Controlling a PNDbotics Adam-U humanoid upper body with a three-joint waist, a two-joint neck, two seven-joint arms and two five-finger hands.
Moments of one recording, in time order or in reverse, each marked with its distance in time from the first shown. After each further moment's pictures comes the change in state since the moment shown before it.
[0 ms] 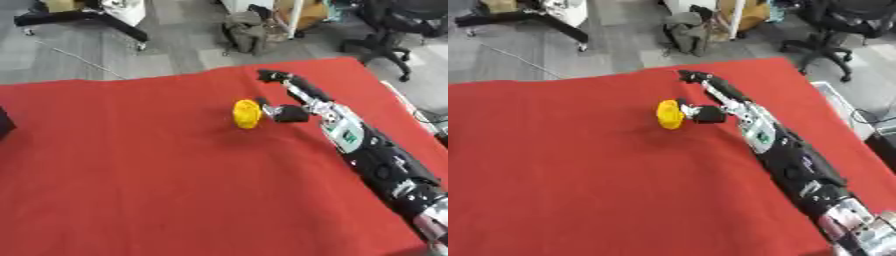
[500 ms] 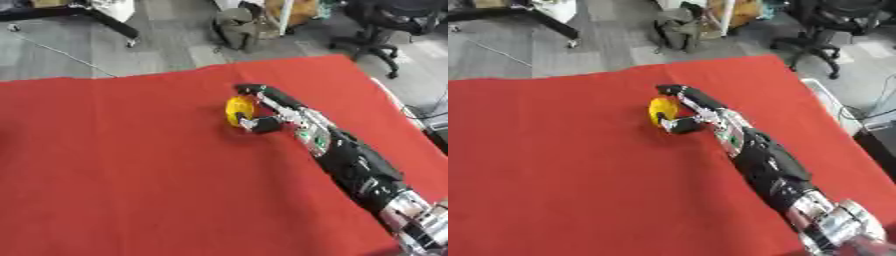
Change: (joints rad) left arm -0.012 -0.047 -0.033 0.000 -0.006 -0.012 -0.023; right arm -0.023 0.035 -0.002 0.059 0.152 -0.004 -0.038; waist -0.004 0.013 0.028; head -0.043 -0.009
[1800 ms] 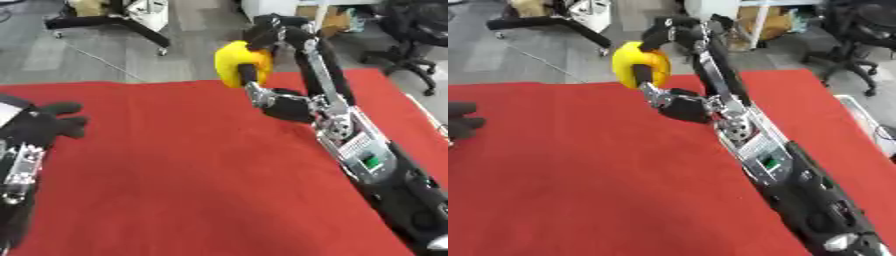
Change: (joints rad) left arm 0.005 -0.054 -0.213 0.000 0.137 0.205 -0.057; right arm 0.119 0.065 0.188 -1.035 -0.382 0.024 -0.219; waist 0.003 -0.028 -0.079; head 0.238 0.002
